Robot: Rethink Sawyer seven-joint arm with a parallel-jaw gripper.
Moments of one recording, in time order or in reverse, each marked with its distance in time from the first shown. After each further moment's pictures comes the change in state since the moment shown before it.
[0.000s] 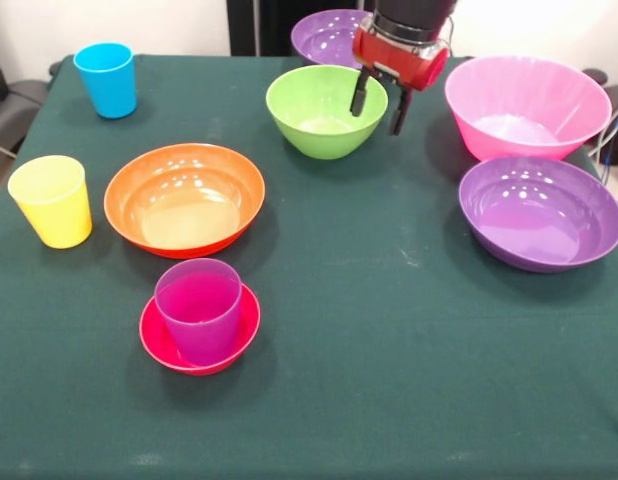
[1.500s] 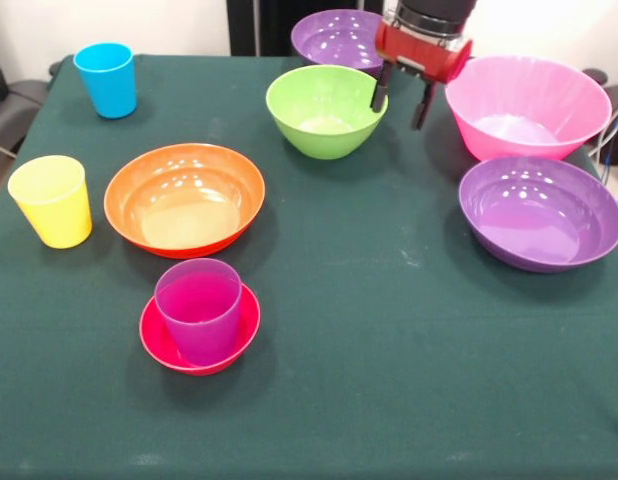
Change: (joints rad) arm 0.058 -0.035 -0.013 -0.015 0.000 0.047 0.000
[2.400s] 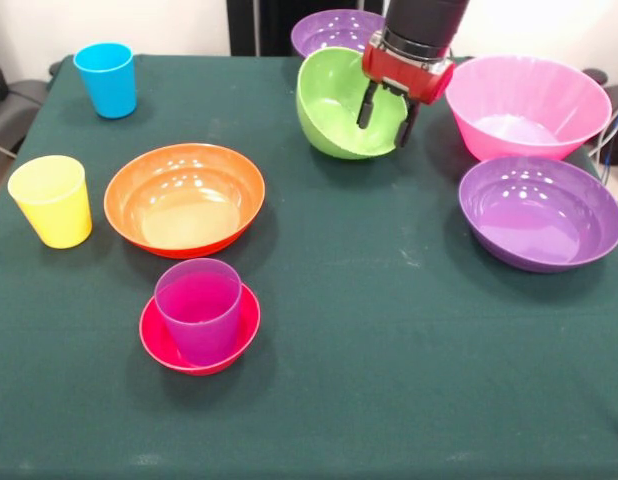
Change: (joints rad) arm -0.012 0.091 0.000 -0.004 0.000 -0.085 0.000
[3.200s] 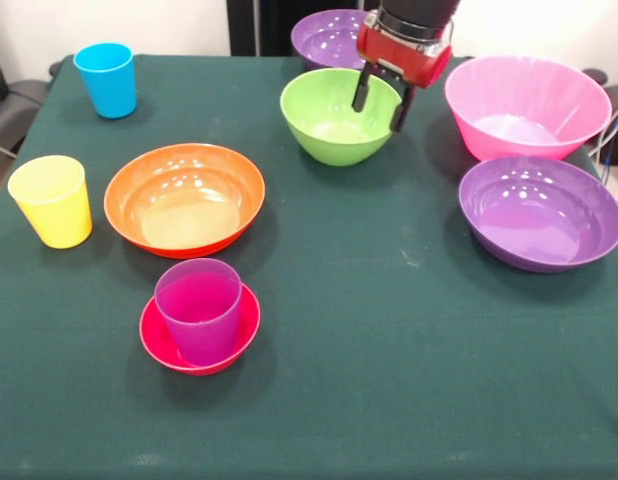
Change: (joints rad) arm -0.002 -0.053 -0.021 0.000 0.000 0.077 0.000
